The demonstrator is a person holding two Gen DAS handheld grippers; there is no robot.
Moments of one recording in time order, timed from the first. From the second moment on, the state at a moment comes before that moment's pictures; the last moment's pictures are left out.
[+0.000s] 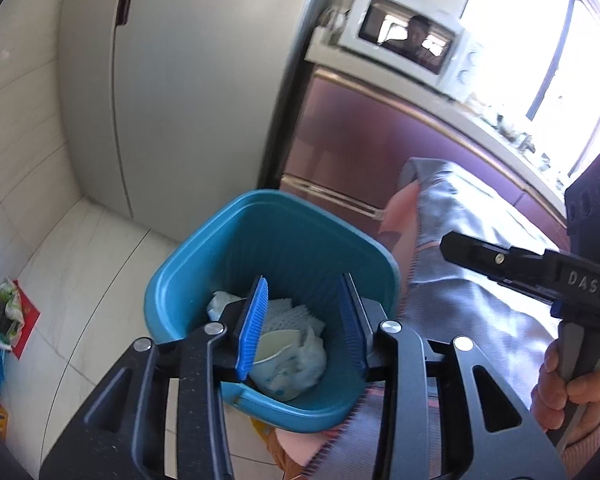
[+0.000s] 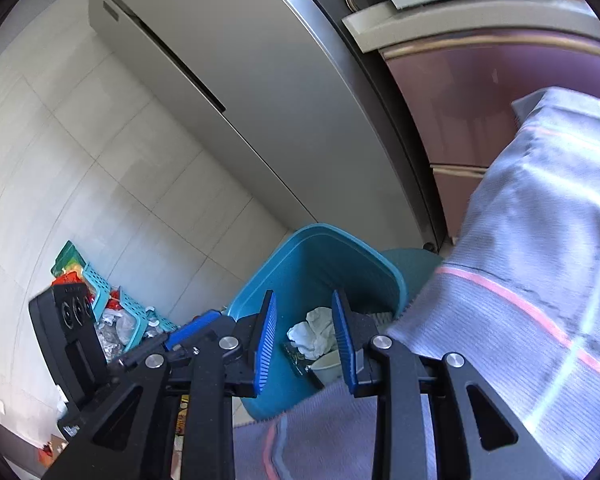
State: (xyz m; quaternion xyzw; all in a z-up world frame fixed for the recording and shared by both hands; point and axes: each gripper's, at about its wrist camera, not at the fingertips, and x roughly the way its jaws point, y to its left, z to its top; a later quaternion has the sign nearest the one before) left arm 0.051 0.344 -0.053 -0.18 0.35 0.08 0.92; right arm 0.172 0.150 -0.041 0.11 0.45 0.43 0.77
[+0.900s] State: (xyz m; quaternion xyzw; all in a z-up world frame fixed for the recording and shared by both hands) left arm 0.093 0.038 -0.030 -0.06 0.38 -0.28 0.88; right arm 0.077 -0.192 0.005 0.14 0.32 0.15 0.92
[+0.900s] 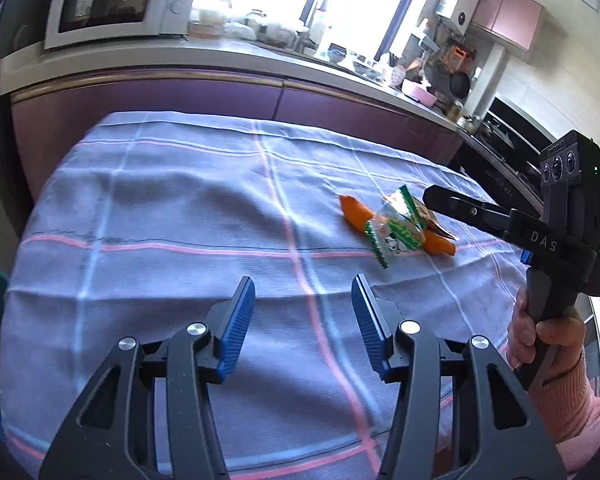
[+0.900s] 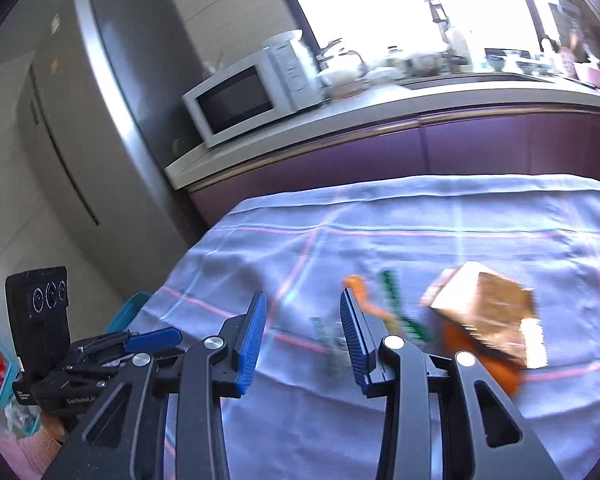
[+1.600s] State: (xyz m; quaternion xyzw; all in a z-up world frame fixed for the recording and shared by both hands) left arm 0.157 -0.081 -0.058 -0.07 0.46 -0.33 0.82; right arm 0.084 -0.324 -0.054 0.28 0.36 0.05 0.89
